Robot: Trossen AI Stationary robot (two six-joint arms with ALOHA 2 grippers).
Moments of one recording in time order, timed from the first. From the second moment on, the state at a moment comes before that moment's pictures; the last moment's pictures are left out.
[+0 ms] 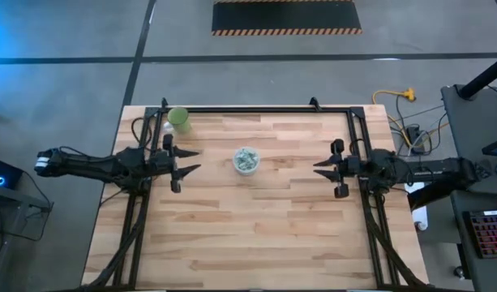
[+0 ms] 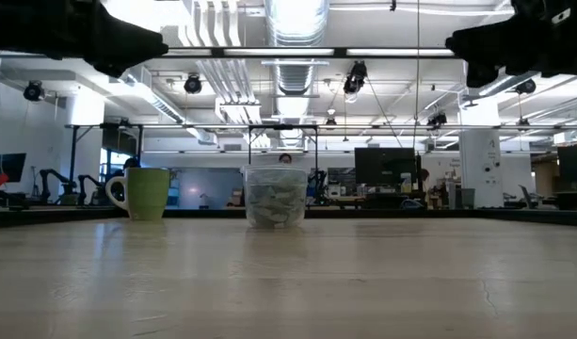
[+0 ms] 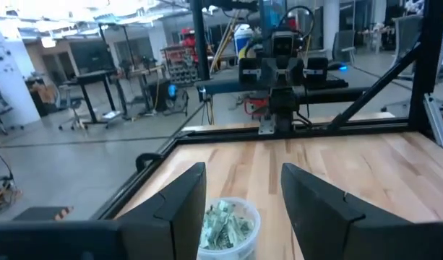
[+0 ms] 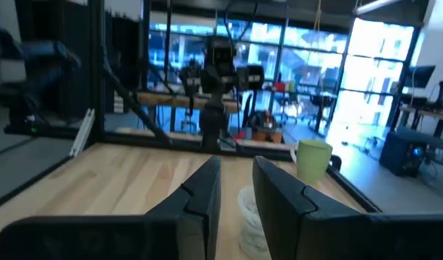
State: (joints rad) left arm -0.08 0.41 0.28 0.18 -0.29 0.13; right arm -0.02 0.35 0.12 0.33 -0.04 -0.07
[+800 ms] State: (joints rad) left arm -0.08 0.04 0.09 0.18 -0.26 0.15; right arm -0.02 0.00 0.02 0.12 -0.21 -0.07
